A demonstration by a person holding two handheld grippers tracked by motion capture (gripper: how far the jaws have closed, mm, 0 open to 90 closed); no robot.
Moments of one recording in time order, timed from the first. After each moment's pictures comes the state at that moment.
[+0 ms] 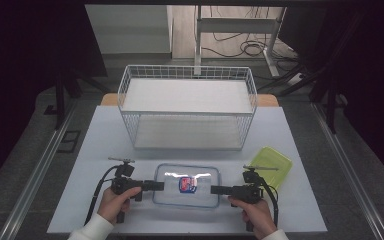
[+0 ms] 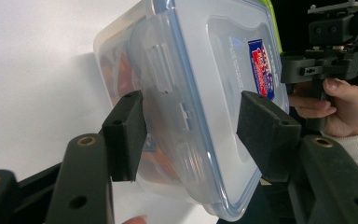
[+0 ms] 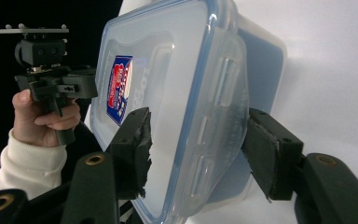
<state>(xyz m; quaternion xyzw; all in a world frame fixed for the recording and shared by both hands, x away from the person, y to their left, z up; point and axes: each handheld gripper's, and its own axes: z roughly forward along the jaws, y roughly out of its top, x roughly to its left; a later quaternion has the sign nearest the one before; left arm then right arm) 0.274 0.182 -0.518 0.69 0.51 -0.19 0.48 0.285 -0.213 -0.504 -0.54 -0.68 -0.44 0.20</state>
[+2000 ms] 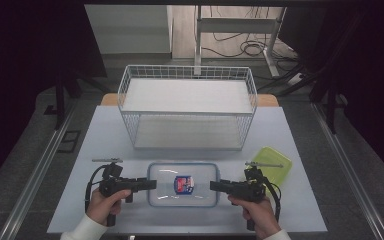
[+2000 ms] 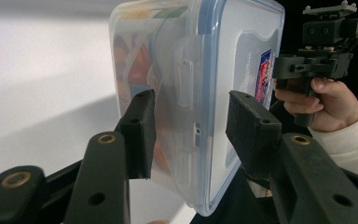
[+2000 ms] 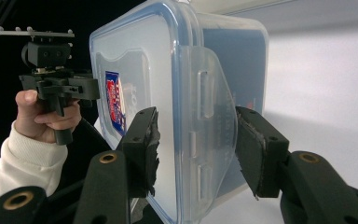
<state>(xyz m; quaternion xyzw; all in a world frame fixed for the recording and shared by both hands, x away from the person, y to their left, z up) 0.255 0.194 -0.483 0.69 0.49 -0.15 0.51 0.276 -0.207 -0.469 -0.49 -0.71 -0.49 0.14</state>
